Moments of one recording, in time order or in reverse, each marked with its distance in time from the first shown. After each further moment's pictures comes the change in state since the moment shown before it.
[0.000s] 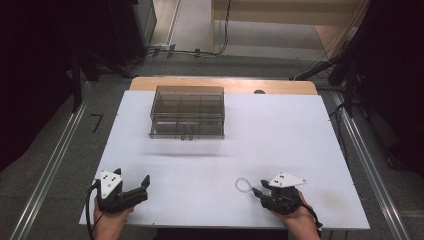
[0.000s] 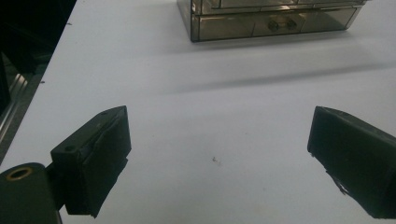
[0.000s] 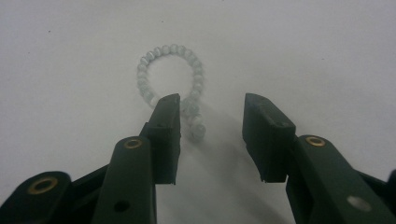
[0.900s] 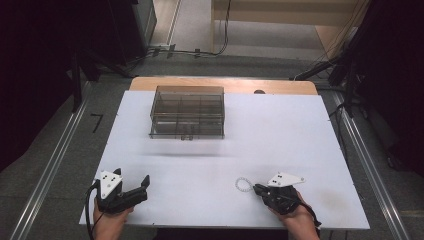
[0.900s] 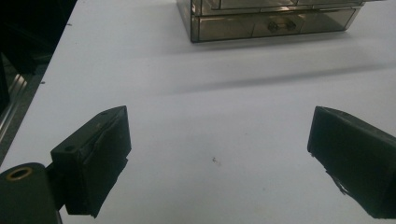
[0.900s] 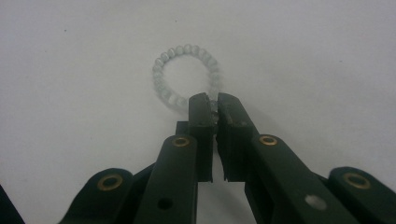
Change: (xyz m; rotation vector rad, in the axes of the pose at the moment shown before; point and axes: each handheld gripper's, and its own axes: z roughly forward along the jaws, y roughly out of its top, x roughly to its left) left arm 0.000 0.000 -0.001 -0.002 -0.001 0.000; right arm 0.000 0.002 0.001 0.009 0.044 -0.005
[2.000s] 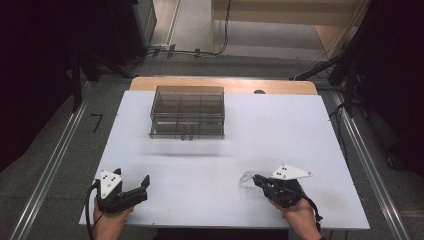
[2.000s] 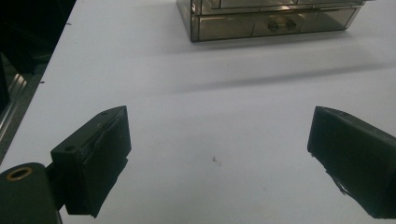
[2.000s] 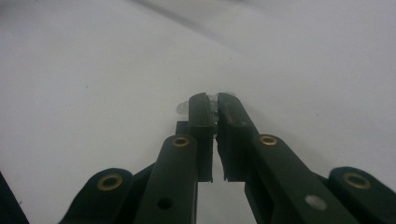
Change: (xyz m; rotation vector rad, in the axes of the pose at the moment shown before) left arm 0.000 0.000 0.000 0.002 0.000 0.000; right arm -0.004 0.022 -0.013 -0.108 0.022 0.013
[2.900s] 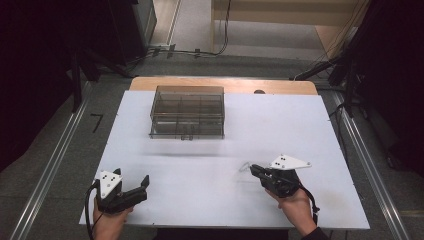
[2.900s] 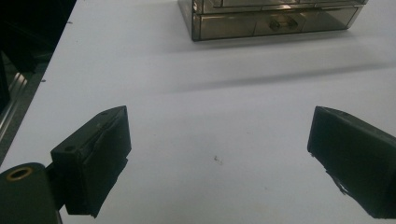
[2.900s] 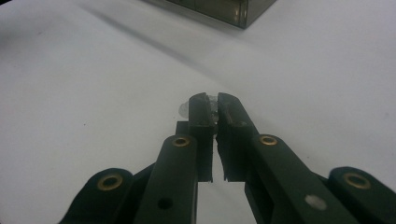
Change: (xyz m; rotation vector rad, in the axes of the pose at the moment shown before) left arm 0.001 0.000 0.000 0.003 0.003 -0.003; right arm -0.003 0.024 0.005 -0.052 -0.002 0.005
